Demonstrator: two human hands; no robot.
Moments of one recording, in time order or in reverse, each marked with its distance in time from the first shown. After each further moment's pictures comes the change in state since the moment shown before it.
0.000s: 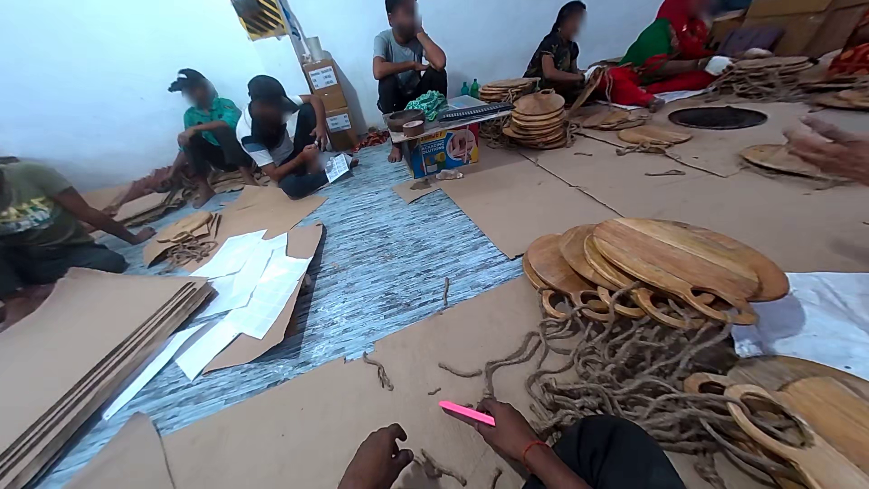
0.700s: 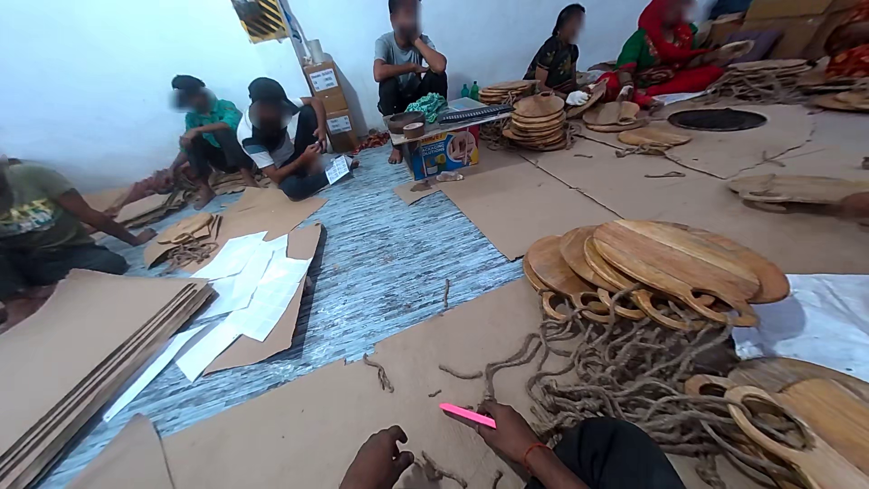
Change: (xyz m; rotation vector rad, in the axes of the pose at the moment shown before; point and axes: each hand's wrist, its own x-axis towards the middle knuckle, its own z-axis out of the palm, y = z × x) left_hand -0.002 0.001 -0.001 0.002 -0.002 0.009; right_hand -0.002 -0.001 -0.001 0.002 0.003 0.007
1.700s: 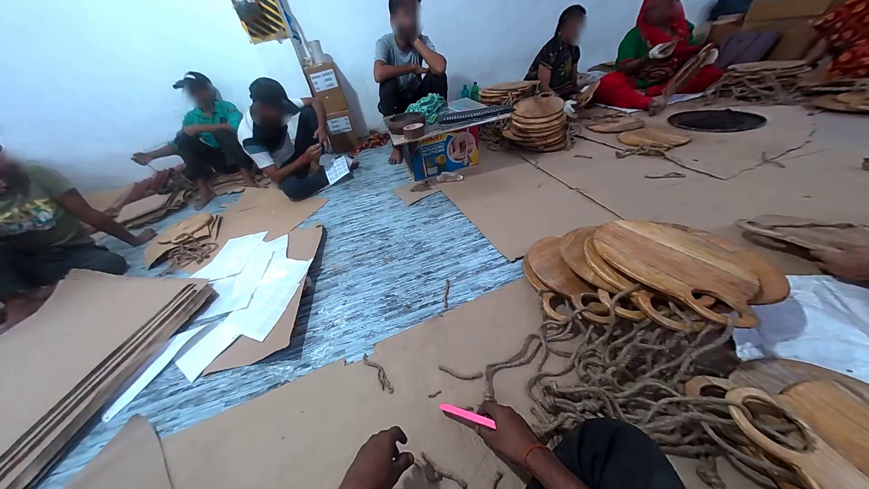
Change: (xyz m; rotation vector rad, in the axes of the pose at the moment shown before) left_hand 0.000 -0.001 0.000 -0.001 0.003 0.002; right_hand -0.001 -0.001 0.000 0.002 -0.003 0.002
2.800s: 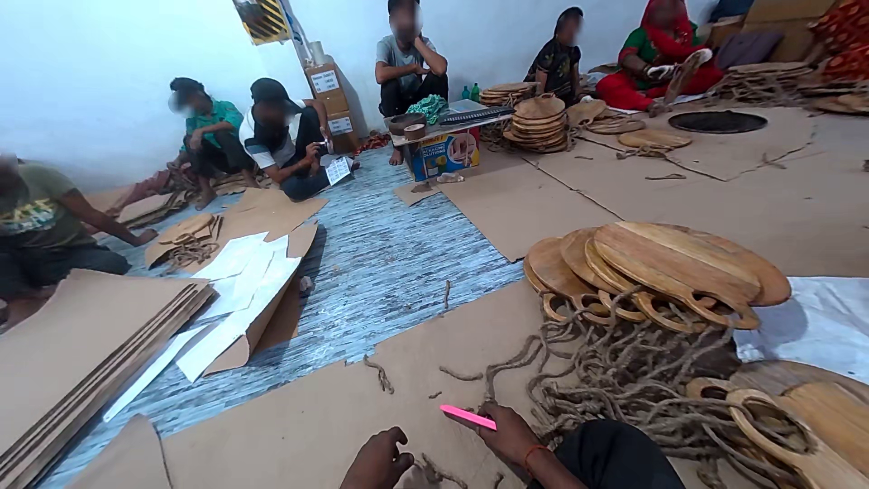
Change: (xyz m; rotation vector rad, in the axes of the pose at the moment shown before) left_hand -0.001 0.001 -0.001 -0.001 -0.003 -0.003; right_hand 0.002 0.001 0.001 -0.007 0.006 -0.004
